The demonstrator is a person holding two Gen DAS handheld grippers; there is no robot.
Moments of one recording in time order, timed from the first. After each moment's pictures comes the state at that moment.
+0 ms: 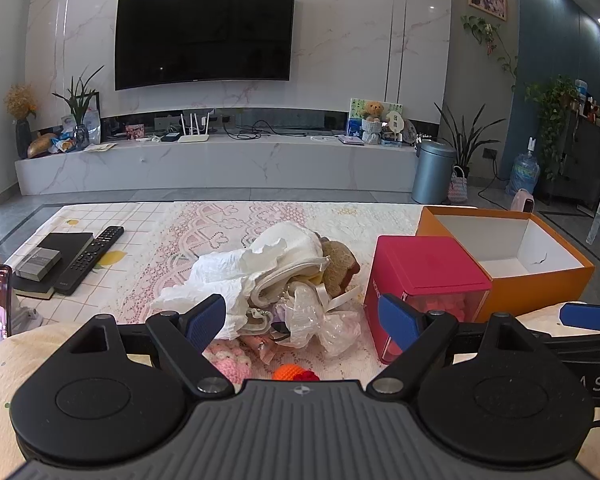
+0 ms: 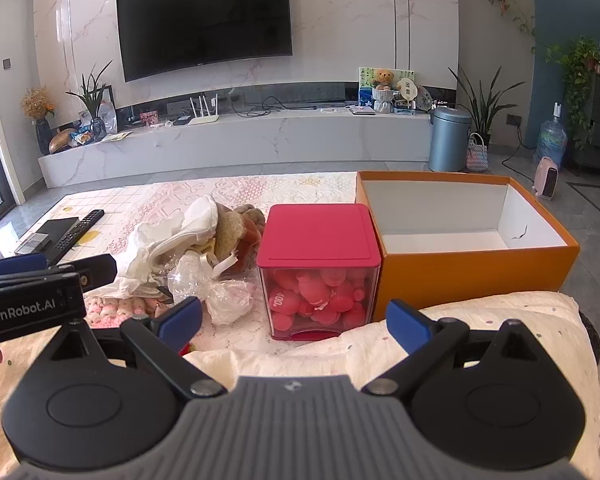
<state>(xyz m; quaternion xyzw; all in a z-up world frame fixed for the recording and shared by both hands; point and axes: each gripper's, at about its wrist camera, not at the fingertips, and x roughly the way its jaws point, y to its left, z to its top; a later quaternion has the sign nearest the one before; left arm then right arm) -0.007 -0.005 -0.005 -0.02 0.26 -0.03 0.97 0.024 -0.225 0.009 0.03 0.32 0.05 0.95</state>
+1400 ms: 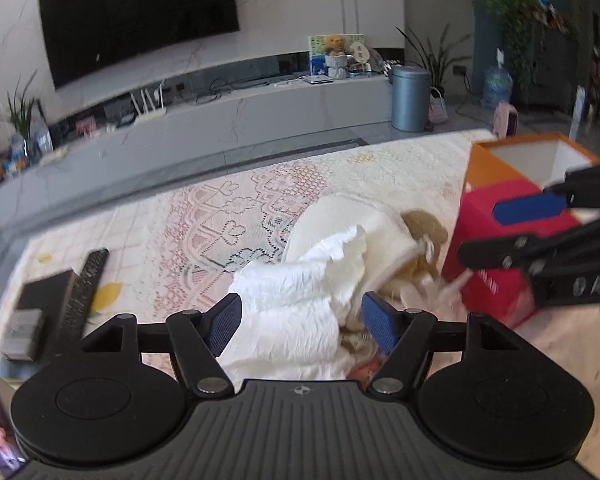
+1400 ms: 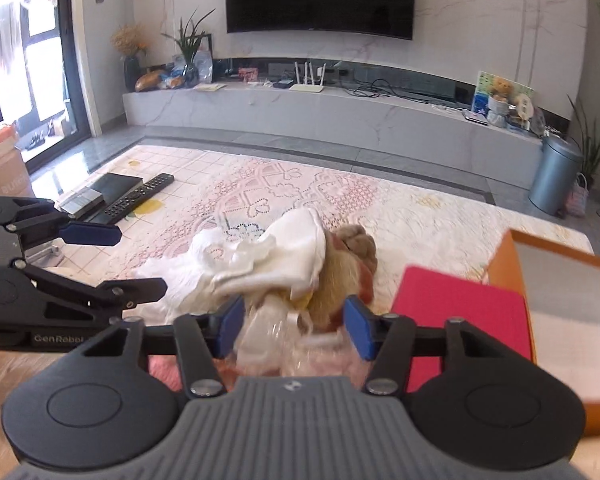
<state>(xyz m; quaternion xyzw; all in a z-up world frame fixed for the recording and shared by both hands) 0.126 0.078 -0.027 0.06 0.35 -0.10 0.93 0.164 -0.136 -0.003 -0.05 0.35 0.21 0.91</state>
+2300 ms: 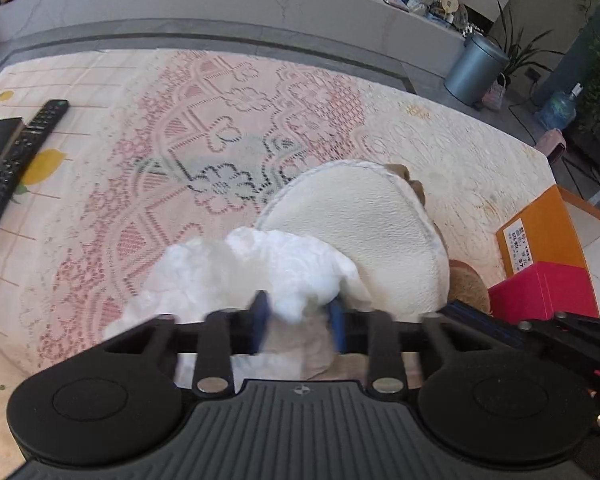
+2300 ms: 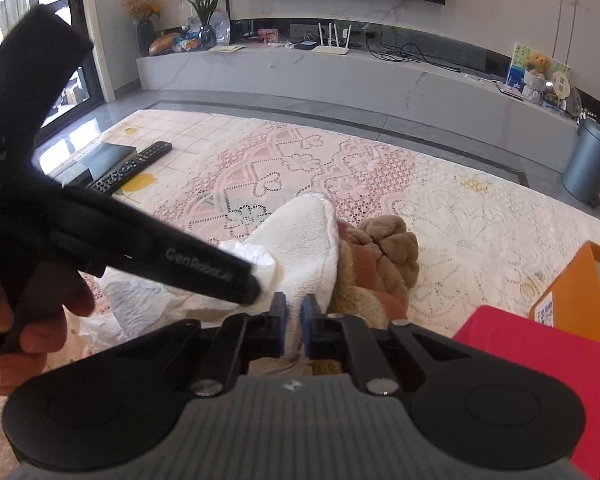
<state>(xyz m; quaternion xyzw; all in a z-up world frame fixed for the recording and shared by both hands) 0.226 0.083 -0.068 -0.11 0.50 -0.04 0.86 0.228 -0.112 -0.043 -0.06 0.39 0.23 0.89</state>
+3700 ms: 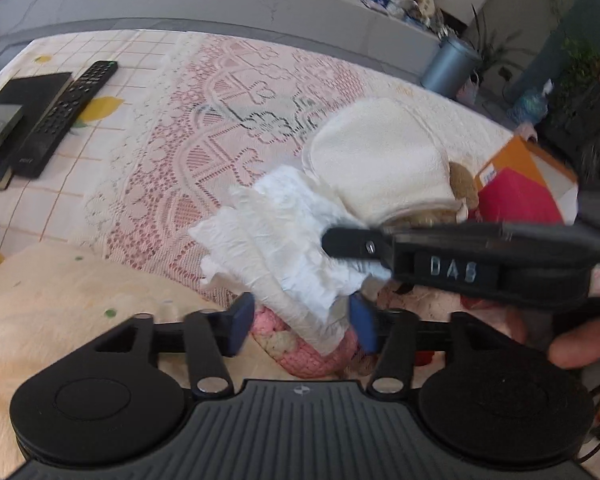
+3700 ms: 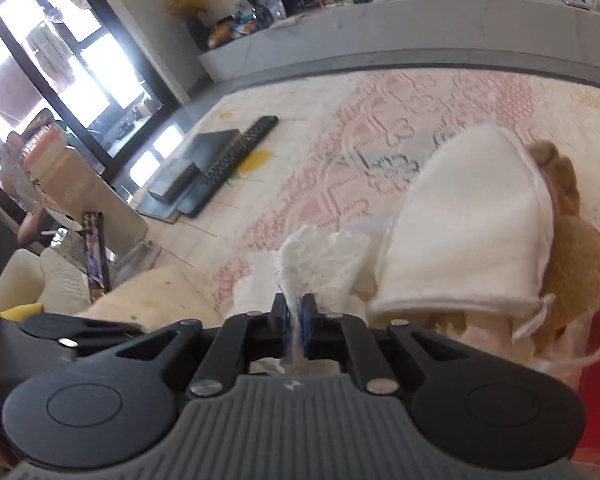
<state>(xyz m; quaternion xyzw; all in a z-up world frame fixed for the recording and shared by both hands) 0.116 0.147 -0.066 -0.13 0.49 -0.08 0.86 0.222 -0.050 -0.076 0.07 0.48 0.34 0.81</state>
